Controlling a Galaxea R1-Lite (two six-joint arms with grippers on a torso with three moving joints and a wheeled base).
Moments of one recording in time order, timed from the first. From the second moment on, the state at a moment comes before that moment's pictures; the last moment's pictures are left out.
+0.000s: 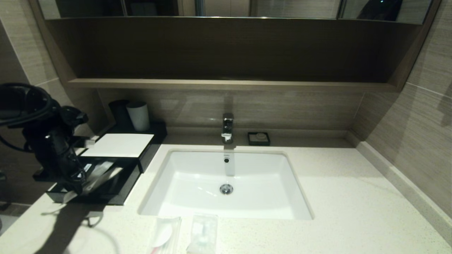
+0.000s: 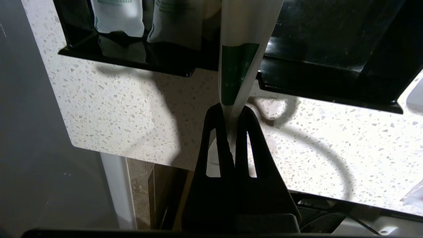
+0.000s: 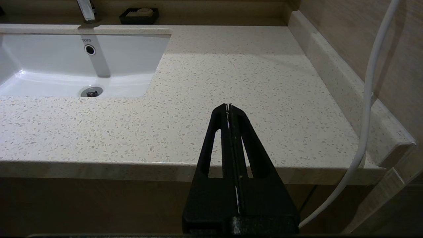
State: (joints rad) left arm 0.18 2.05 -1.64 1.03 0.08 0.12; right arm 0.00 0.00 0.00 0.00 0.00 0.00
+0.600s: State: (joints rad) left arm 0.17 2.11 -1.72 1.02 0.08 0.12; right arm 0.00 0.00 0.00 0.00 0.00 0.00
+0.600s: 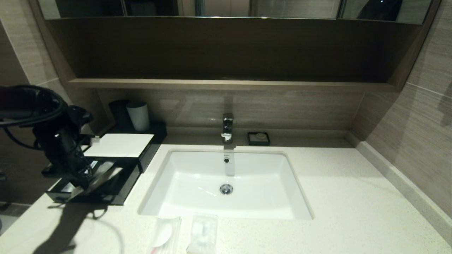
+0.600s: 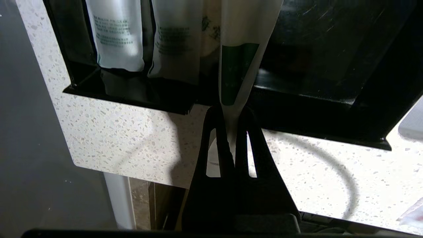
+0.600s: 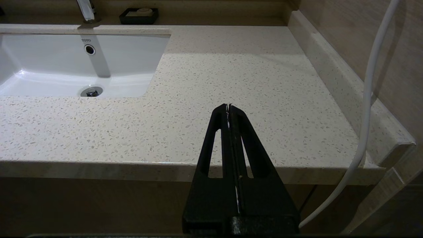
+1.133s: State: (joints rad) left arm 0.17 2.18 -1.80 1.02 0.08 0.10; right arm 0.00 0.00 0.00 0.00 0.00 0.00
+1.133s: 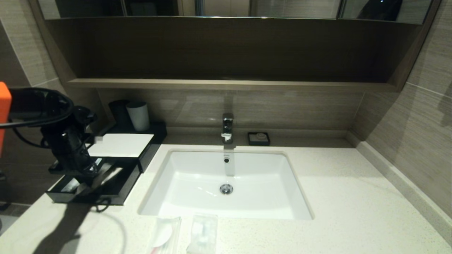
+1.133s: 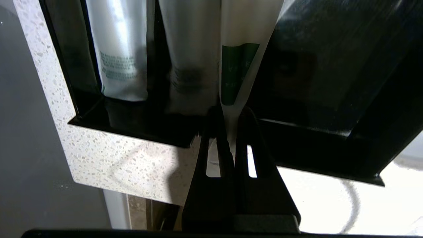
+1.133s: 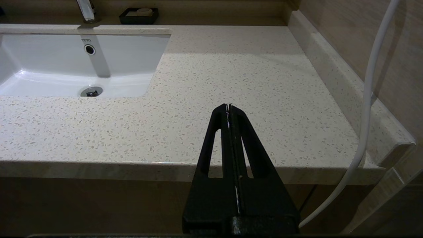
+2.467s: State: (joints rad) left arm 0.15 2.26 -1.87 0.91 0.09 0.08; right arm 0.00 0.00 0.00 0.00 0.00 0.00
